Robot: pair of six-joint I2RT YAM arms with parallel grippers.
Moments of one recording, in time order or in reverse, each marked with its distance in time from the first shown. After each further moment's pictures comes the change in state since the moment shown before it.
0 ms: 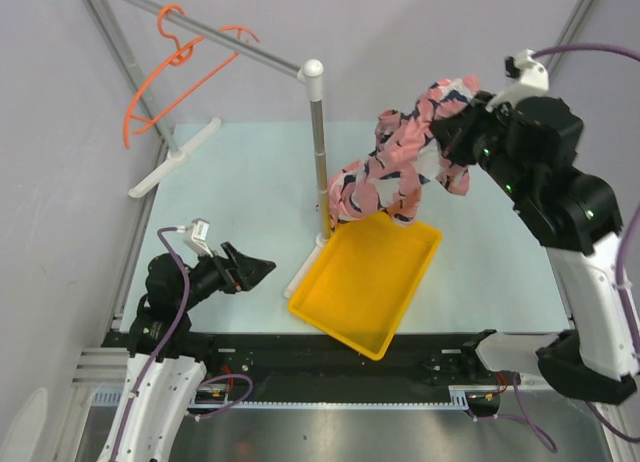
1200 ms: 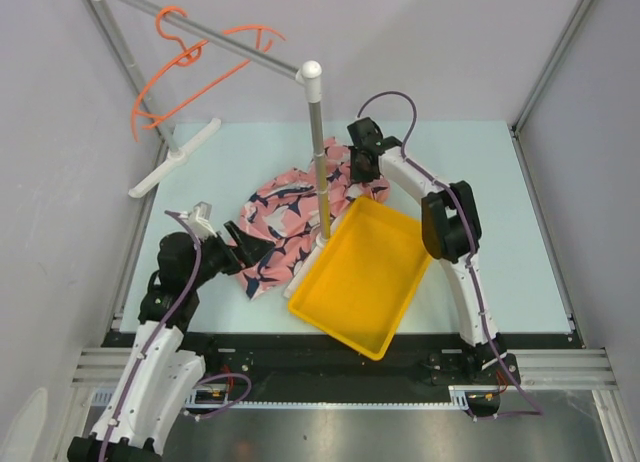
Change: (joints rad) left arm 0.036 0.247 -0.011 0.192 -0.088 -0.025; right arm -0.088 1.109 0.082 0.242 -0.106 -0.075
